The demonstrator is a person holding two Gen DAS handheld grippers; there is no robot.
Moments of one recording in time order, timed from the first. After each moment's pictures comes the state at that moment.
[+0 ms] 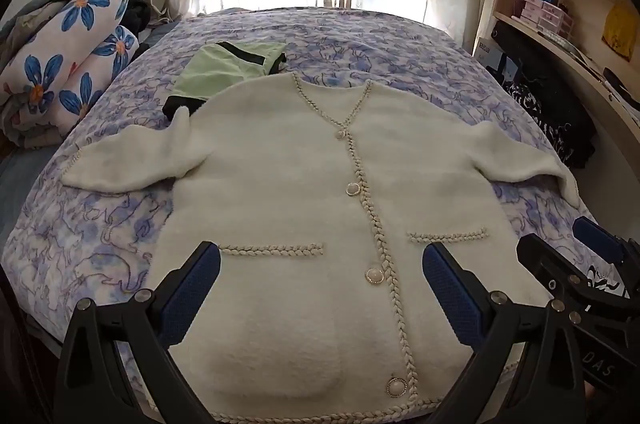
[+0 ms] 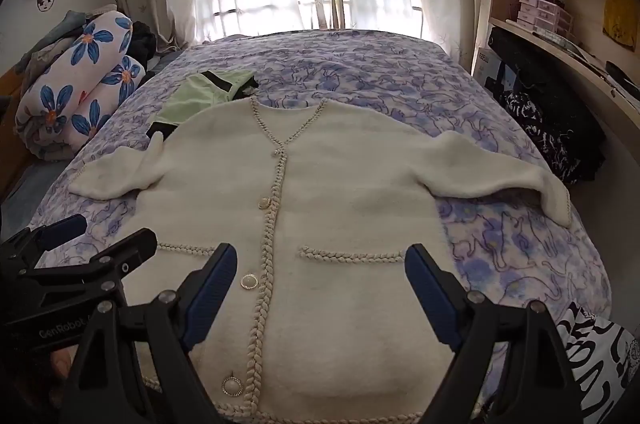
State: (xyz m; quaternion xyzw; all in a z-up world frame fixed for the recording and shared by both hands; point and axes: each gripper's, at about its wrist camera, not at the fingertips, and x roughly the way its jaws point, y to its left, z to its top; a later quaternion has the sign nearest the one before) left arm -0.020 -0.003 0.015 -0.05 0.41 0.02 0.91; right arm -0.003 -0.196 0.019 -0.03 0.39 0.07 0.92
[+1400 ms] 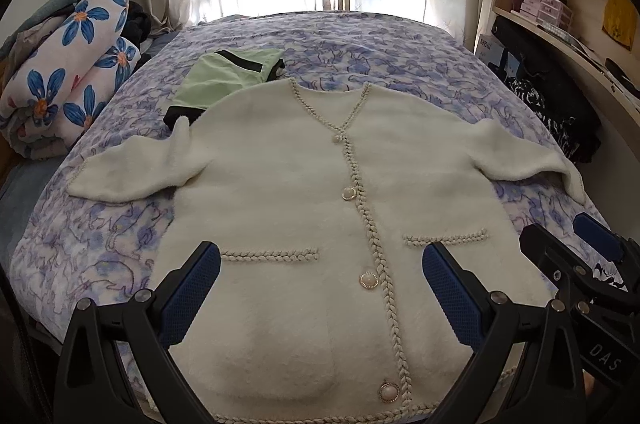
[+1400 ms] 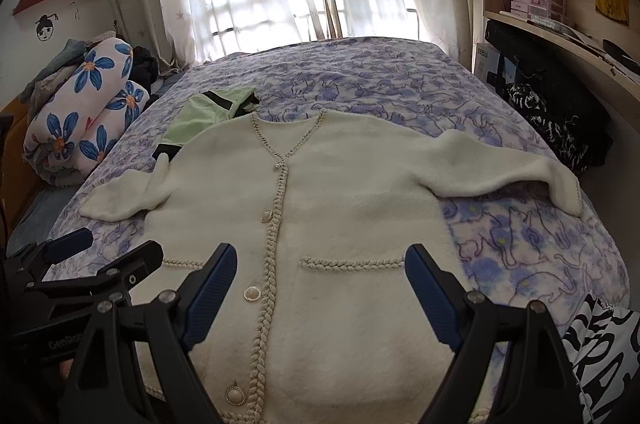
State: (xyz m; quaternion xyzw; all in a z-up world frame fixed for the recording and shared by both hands) left arm -0.015 -0.028 0.019 -0.03 0.41 0.03 0.91; right arm 0.000 -0.216 0.018 0.01 0.36 0.08 0.93
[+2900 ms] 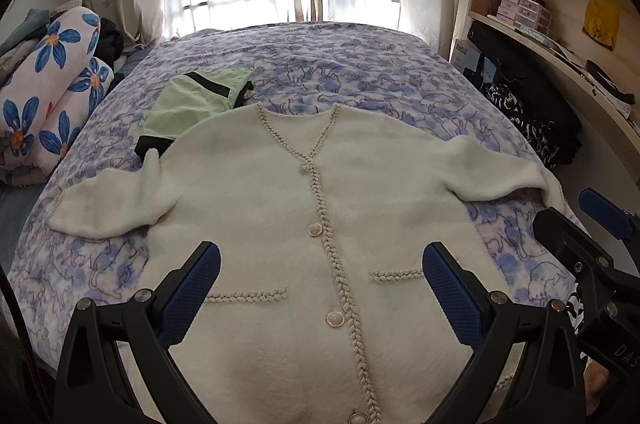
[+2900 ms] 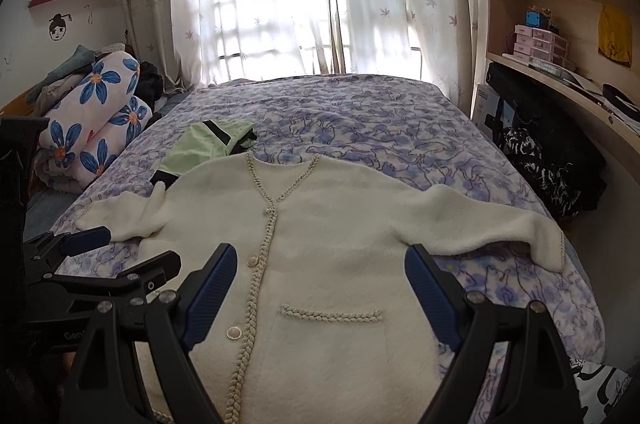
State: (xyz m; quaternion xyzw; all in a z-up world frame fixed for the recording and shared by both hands) left arm 0.026 -0.052 0.051 -0.02 0.39 -0.01 0.92; right arm 0.021 -0.241 0.064 -0.01 0.32 0.09 0.94
